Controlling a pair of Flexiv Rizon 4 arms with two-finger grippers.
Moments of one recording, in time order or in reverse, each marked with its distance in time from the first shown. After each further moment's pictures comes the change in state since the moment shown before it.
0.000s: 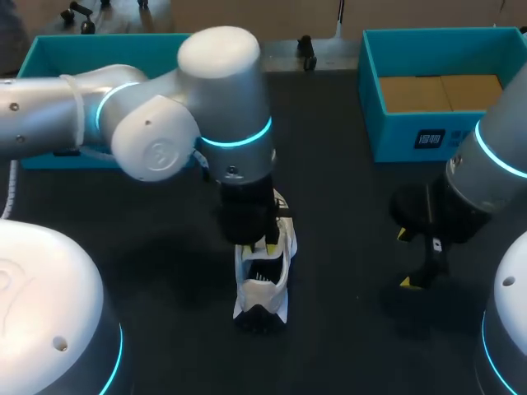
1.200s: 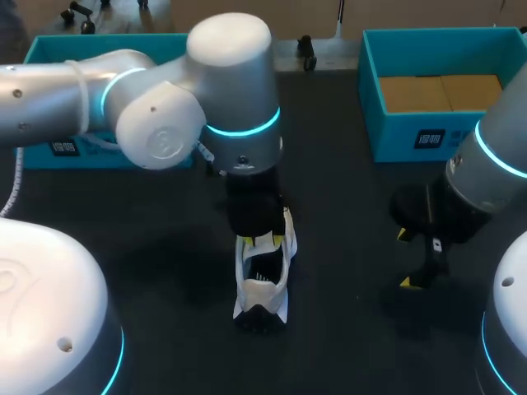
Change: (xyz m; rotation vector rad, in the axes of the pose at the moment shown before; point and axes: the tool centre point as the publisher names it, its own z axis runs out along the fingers) left arm -0.002 -0.004 -0.026 0.003 0.009 -0.141; right arm 0.000 0.000 0.000 0.000 0.000 0.000
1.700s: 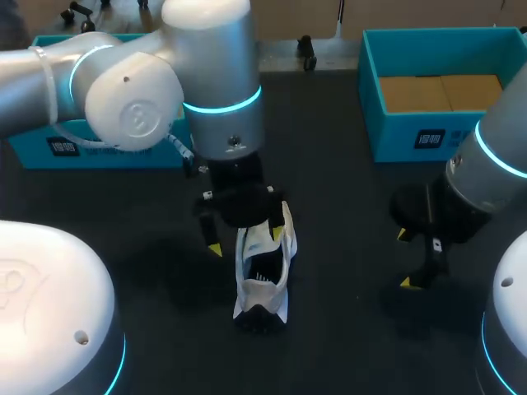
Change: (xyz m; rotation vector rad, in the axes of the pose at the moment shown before) left arm 0.023 -0.035 -0.033 0.059 0.037 -0.384; right arm 0.000 0.000 0.000 0.000 0.000 0.000
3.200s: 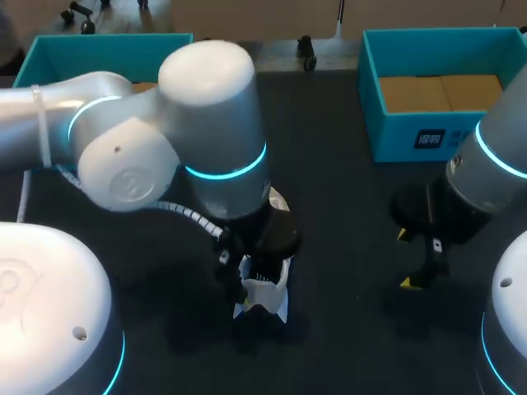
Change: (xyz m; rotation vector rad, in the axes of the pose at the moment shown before) left arm 0.018 -0.048 0.035 -0.054 -0.094 -0.897; right arm 0.000 0.000 0.000 -0.001 -0.001 0.000
